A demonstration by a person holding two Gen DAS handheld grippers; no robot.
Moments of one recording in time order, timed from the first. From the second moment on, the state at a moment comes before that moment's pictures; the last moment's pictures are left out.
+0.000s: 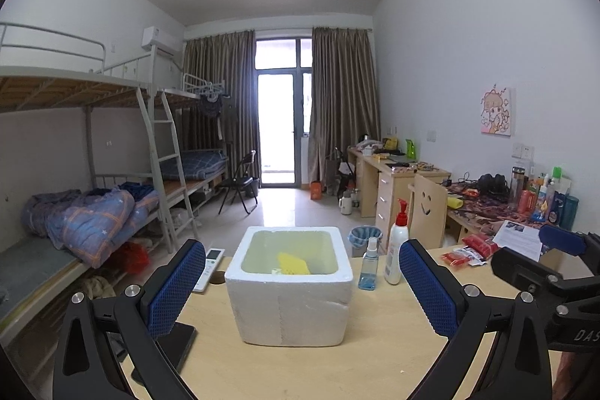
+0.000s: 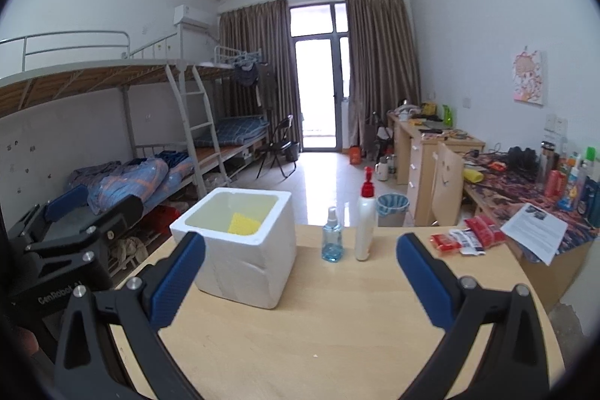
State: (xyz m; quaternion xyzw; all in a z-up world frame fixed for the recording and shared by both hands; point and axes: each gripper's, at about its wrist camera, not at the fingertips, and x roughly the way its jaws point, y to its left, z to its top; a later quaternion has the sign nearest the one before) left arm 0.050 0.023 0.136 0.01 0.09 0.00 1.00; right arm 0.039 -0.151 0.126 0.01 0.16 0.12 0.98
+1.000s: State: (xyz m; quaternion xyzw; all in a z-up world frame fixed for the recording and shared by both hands) left arm -0.033 0.011 0.065 0.00 0.06 0.00 1.00; right arm -0.054 -0.170 0.066 0.02 0.09 0.14 0.99
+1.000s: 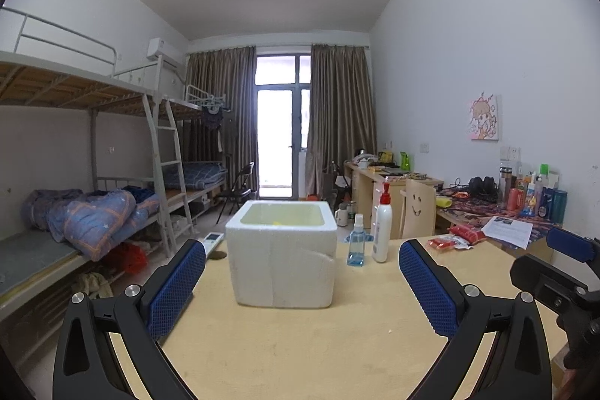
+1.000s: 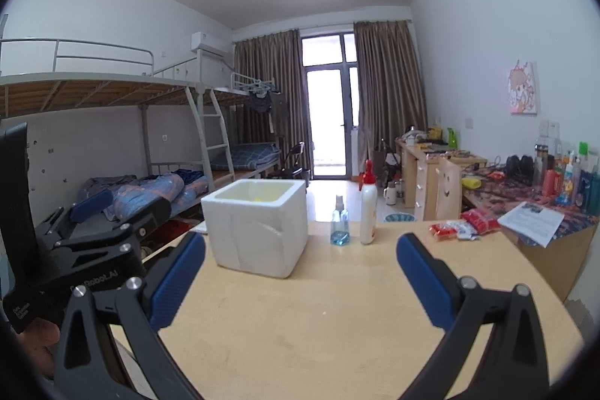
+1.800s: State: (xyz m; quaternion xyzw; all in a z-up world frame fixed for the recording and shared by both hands) left arm -0.045 0.007 0.022 -0.01 0.08 0.00 1.00; right arm -0.076 -0.178 0.019 0.03 0.08 0.17 0.98
